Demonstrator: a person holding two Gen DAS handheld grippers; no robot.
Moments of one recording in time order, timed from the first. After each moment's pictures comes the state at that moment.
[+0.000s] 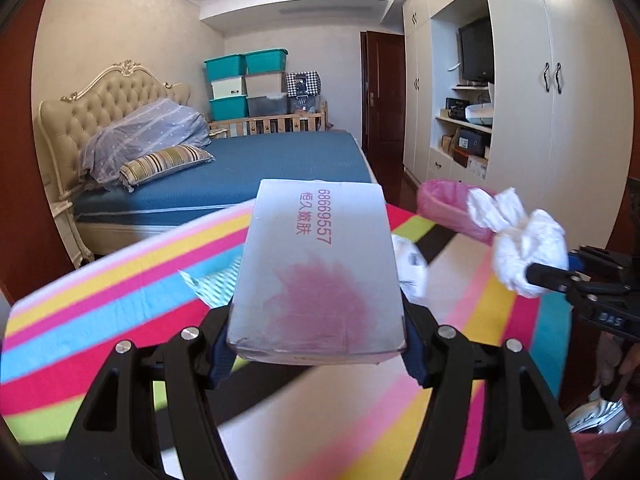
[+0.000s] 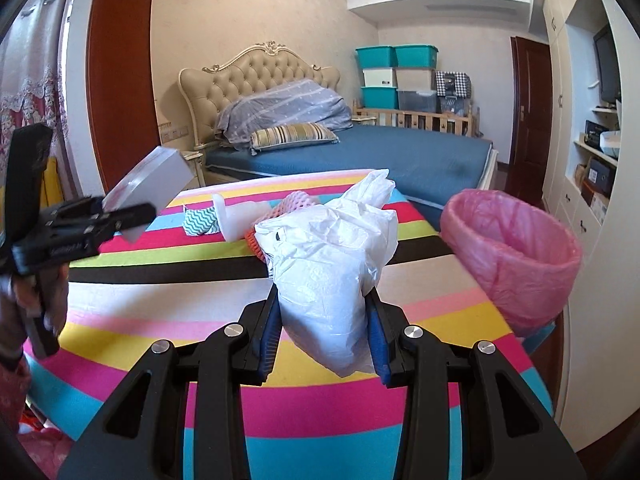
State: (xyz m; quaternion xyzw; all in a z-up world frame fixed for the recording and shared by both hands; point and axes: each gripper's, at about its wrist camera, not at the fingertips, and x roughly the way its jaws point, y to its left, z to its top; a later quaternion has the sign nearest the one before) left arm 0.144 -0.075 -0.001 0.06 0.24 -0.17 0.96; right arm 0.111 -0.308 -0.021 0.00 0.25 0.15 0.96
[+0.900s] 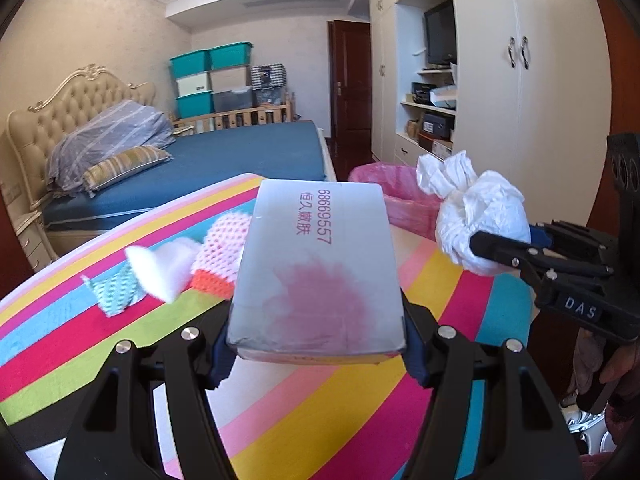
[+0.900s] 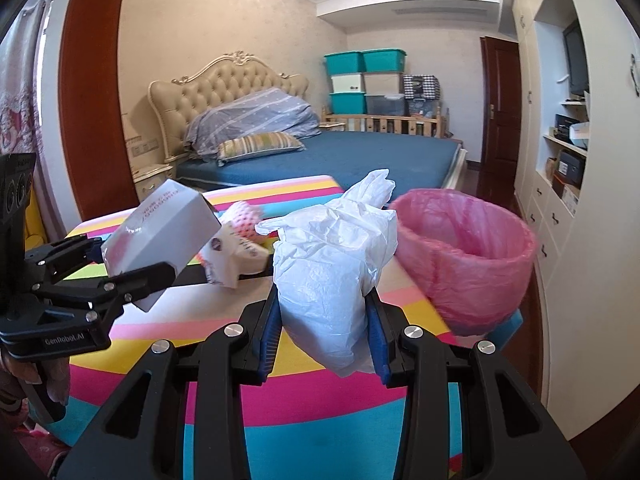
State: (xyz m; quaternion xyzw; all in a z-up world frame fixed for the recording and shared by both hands) left arm 0.153 -0.174 -0.020 0.08 0.25 -0.22 0.94; right arm 0.111 -0.358 -0.019 0.01 0.24 0.09 0.97
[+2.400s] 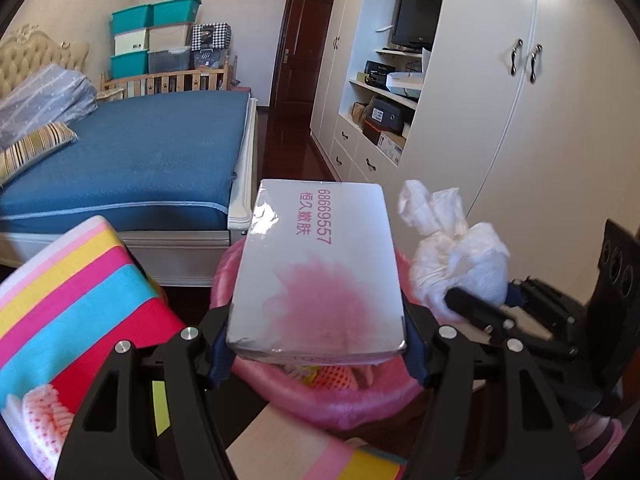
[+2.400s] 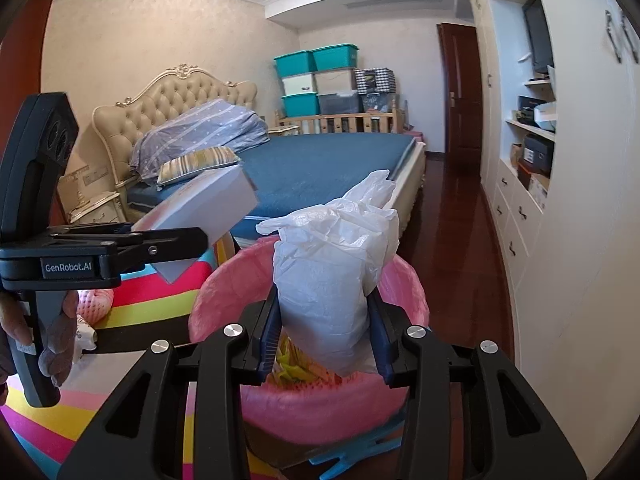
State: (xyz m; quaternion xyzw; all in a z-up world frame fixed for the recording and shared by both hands) left arm 0.383 -0.382 0.013 0.02 0.33 -0.33 0.88; right arm 0.261 -0.542 -0.010 0.04 0.24 0.05 0.97
